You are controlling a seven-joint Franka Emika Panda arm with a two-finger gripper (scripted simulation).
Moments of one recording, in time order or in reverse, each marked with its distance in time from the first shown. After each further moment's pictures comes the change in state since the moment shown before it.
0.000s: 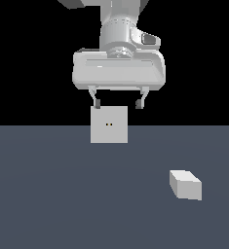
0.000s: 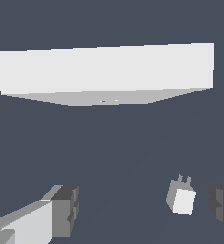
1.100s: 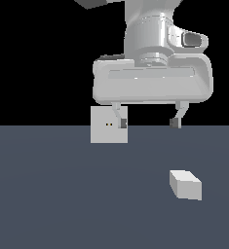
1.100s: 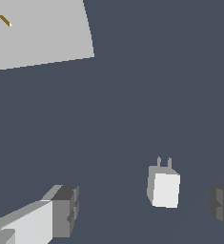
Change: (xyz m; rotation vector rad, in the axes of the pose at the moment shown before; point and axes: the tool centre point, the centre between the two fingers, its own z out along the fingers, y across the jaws) arm -0.046 0.053 0.046 -0.005 0.067 0.103
